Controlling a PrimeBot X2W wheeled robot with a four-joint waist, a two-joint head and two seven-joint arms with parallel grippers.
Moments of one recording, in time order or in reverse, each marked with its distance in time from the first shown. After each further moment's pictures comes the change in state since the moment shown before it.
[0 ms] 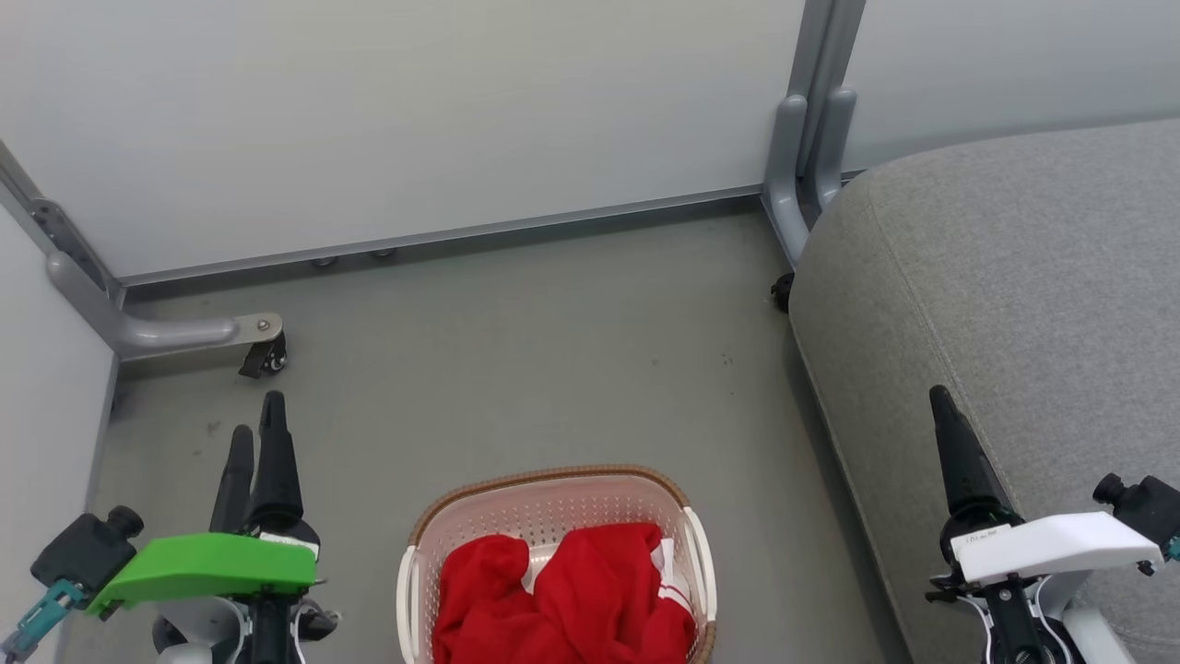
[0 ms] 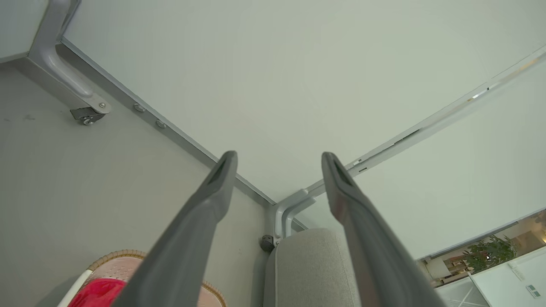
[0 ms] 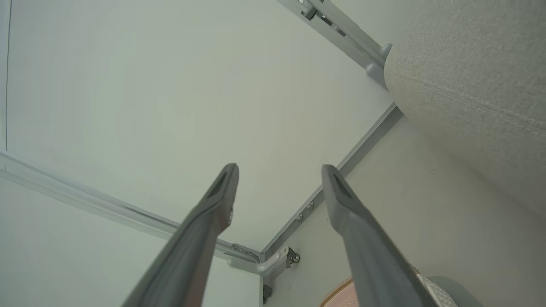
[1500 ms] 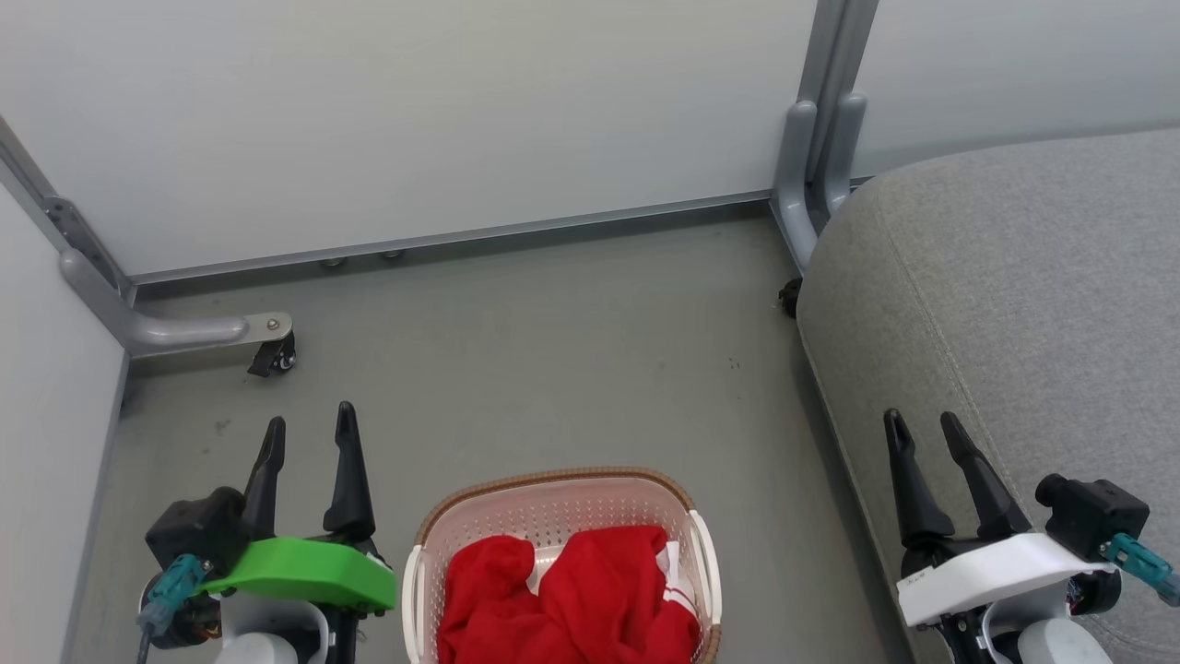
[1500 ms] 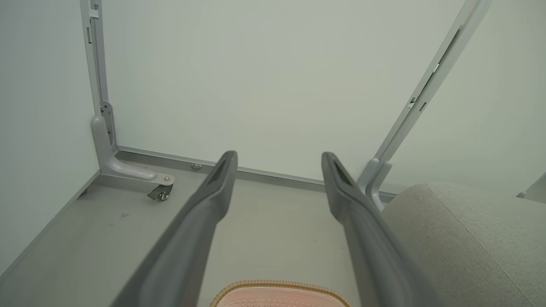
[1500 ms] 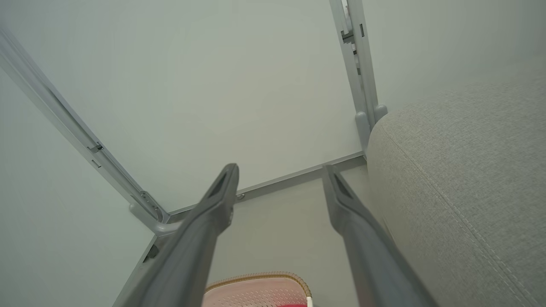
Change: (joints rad) left arm -0.017 0.004 -0.099 0.082 0.575 0.040 -0.126; right arm 0.026 0.055 -0.034 0.005 -0.679 0.000 -0.054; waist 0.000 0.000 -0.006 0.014
